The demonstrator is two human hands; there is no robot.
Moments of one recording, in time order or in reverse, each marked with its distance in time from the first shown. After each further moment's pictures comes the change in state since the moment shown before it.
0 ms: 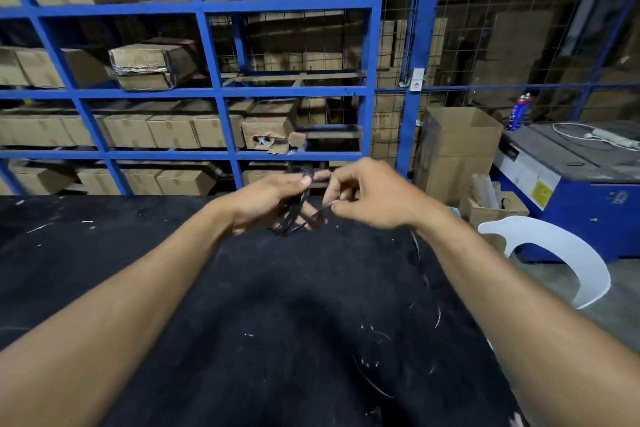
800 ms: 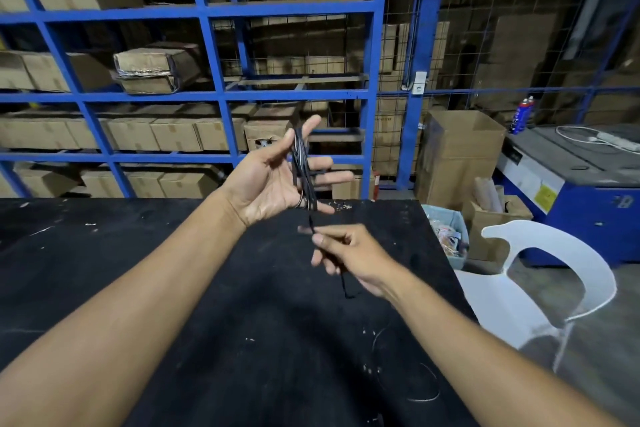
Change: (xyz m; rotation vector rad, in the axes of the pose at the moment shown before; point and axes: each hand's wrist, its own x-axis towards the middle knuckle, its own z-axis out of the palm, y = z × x) left_hand 0.007 0.017 -0.006 -0.726 -0.192 0.178; right_hand -0.007 0.060 0.110 0.913 -0.004 0.241
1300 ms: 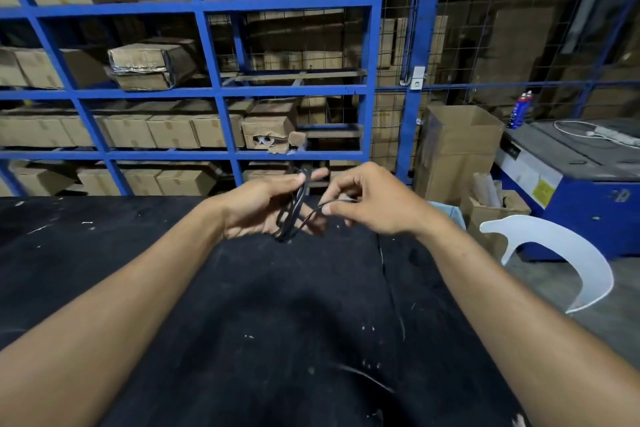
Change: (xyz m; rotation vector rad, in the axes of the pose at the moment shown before) left_hand -0.015 -0.012 -0.016 0.529 0.146 -0.274; right_hand -0.008 -0.106 -0.028 -0.737 -0.068 -0.302
